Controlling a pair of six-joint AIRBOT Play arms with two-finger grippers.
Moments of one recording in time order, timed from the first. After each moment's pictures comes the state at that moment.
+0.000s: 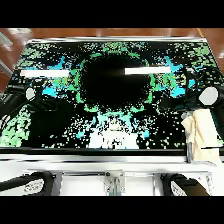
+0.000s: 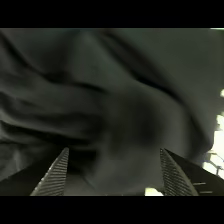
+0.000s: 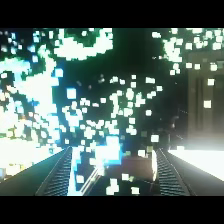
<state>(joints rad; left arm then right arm) -0.03 -1.36 1.08 1.67 -1.07 -1.72 0.06 -1.03 1.07 -1.42 1.19 1.60</state>
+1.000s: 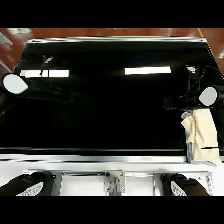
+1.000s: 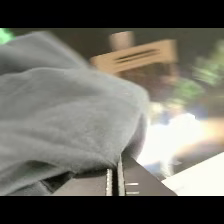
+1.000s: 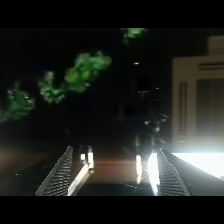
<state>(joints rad) -0.29 -1.16 1.23 1.09 -1.13 -1.49 0.06 -1.03 1.07 -1.49 1.19 1.60</state>
